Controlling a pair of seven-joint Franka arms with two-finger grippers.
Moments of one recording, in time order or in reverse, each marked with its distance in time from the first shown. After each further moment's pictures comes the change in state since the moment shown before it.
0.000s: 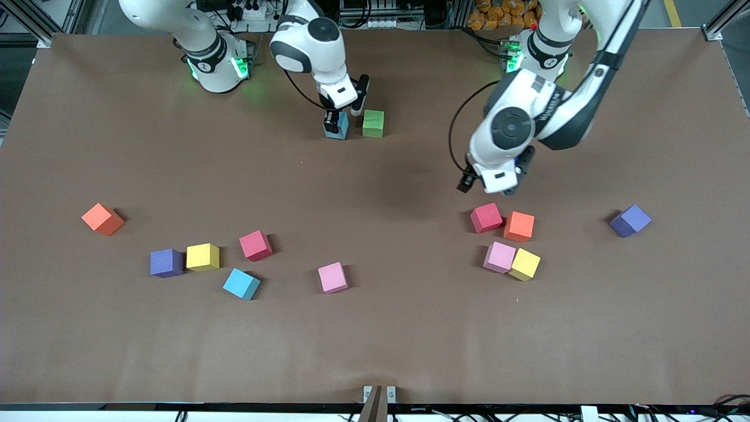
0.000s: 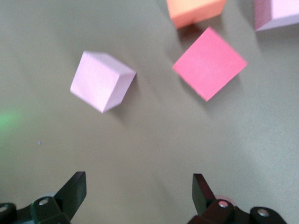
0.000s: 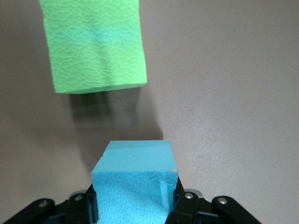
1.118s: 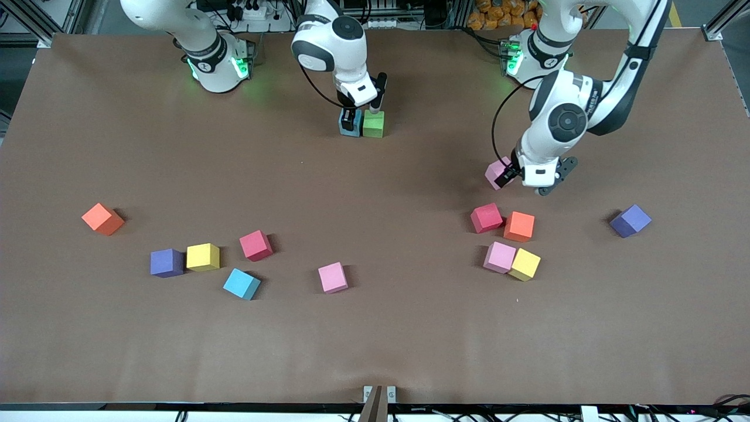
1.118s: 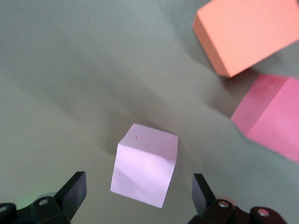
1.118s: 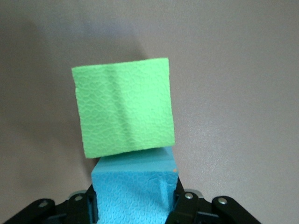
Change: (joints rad) left arm 0.048 -0.126 0.103 -0.380 0.001 0.314 0.409; right arm 0.053 0.100 0.001 0.128 0.000 -0.031 0.047
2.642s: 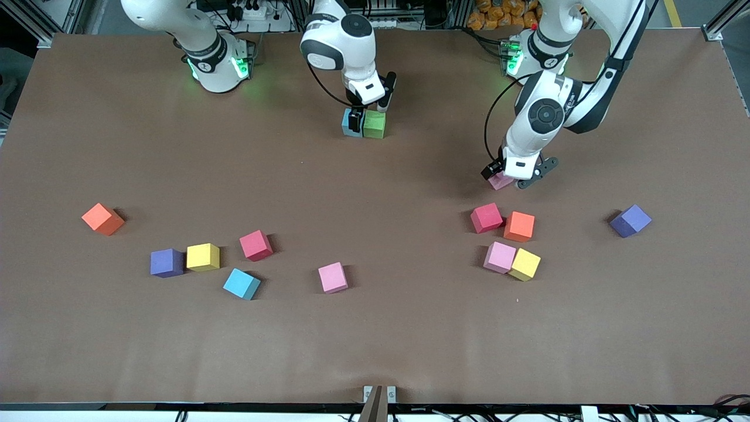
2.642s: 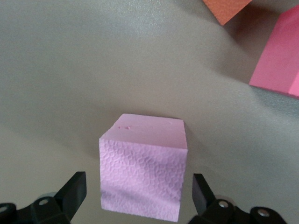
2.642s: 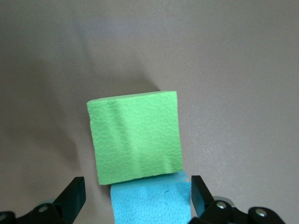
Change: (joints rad) left arm -0.040 0.056 0.006 -0.111 0.030 0.201 0.097; right arm 0.025 0.025 -0.001 0.062 0.000 -0.031 0.075
